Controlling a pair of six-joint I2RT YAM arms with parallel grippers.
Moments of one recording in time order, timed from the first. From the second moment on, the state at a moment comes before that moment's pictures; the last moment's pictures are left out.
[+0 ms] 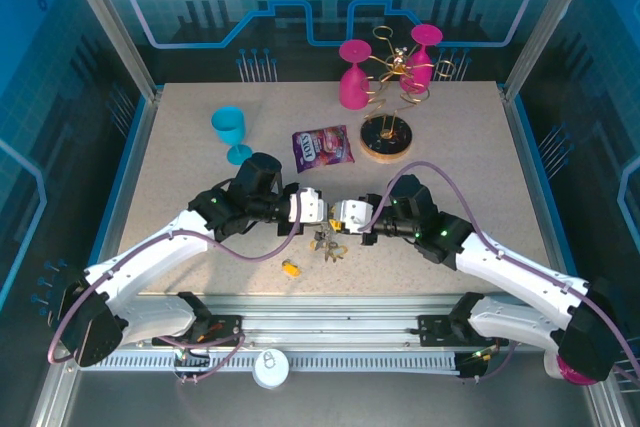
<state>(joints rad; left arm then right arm) -0.66 1.18 0.91 -0.40 0.54 0.77 0.78 1.05 0.71 -0.10 -0.38 -0.66</state>
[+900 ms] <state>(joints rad) -0.62 1.09 0.79 -0.34 0.55 0.68 0.75 1.04 0.63 0.01 -0.50 -0.53</state>
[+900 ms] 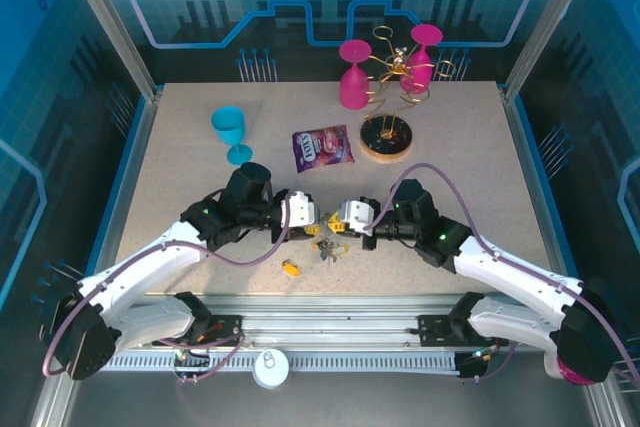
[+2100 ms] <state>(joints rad) -0.62 1.09 0.77 -0.31 0.62 0.64 0.77 1.10 0.62 0.11 -0.53 -0.45</state>
